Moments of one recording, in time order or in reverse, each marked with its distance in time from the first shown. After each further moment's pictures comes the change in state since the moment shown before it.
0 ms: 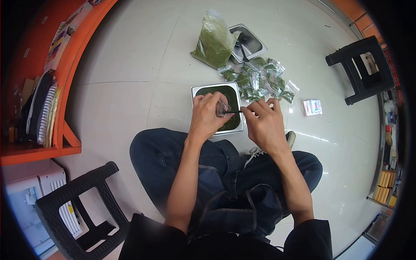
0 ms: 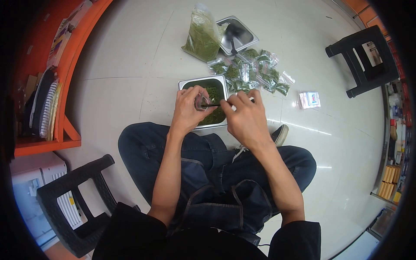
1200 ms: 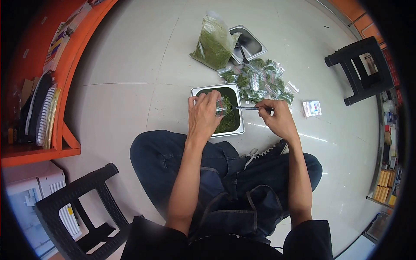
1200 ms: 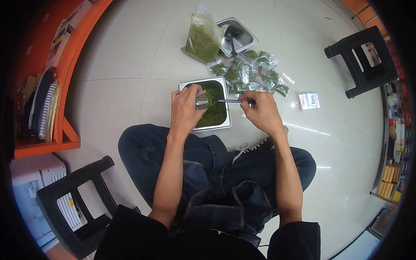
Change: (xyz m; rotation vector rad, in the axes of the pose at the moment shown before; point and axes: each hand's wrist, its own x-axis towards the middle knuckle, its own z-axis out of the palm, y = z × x) left_hand 0.000 -0.006 -0.001 0.277 0.062 0.045; right_hand -0.001 0.047 0.002 0.557 -0.198 0.554
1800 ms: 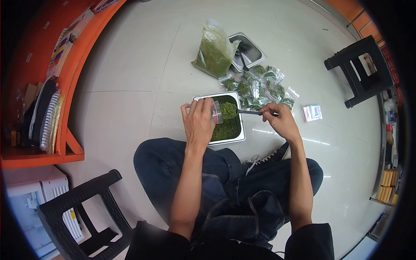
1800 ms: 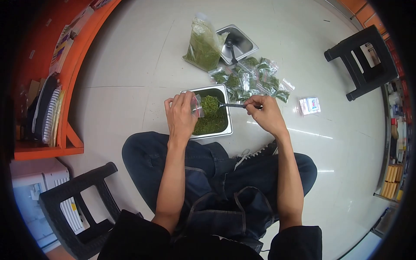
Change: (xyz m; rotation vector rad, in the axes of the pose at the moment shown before) left_hand 0.001 -0.004 -0.006 0.152 0.120 -0.044; right_hand 0.008 0.015 -0.009 0.162 -0.045 0.116
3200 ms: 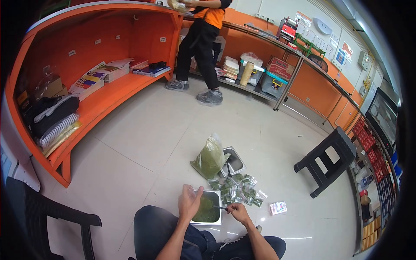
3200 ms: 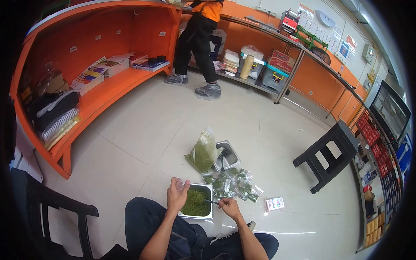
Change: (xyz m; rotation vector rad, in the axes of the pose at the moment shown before) left_hand 0.001 0.000 -0.012 -0.712 0.296 -0.602; right_hand 0.027 0.085 0.057 0.033 -0.105 0.013
